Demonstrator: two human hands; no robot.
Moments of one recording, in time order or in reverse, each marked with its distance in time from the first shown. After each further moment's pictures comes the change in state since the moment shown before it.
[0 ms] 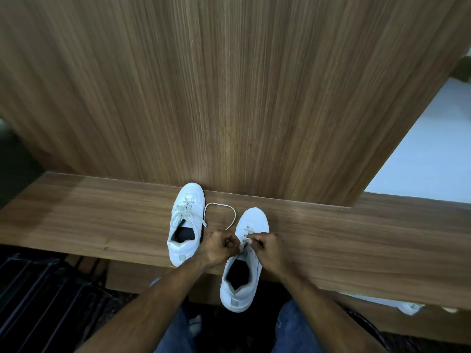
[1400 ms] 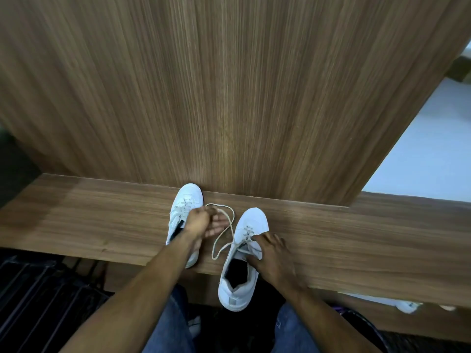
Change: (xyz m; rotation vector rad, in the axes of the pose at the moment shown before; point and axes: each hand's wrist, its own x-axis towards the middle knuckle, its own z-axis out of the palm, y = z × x) left_hand 0.012 0.039 -0.049 -0.861 0.177 -0.384; right_hand -0.020 0.002 -0.002 -0.332 -0.006 -0.015
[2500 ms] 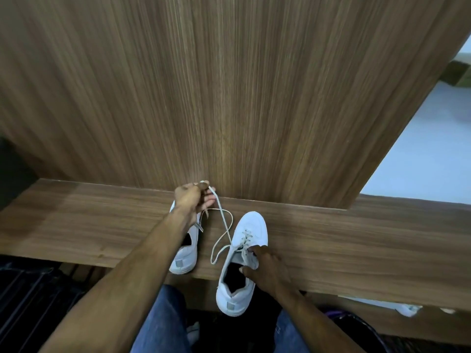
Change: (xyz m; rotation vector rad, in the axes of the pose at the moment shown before) left_hand 0.011 0.063 0.006 -0.151 0.203 0.118; right_hand -0.004 -0.007 0.005 0.188 -0.212 0.206
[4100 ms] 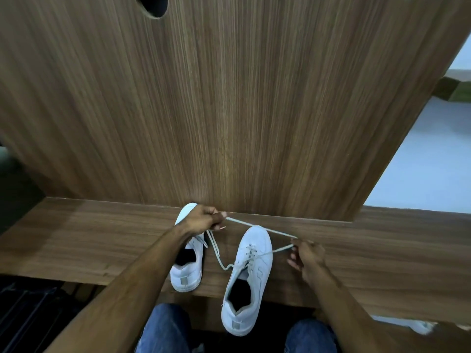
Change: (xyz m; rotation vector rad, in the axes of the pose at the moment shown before) left_hand 0.010 -0.005 -0.020 0.778 -0.452 0.245; right_hand 0.034 0.016 -0.068 1.181 0.400 0.608
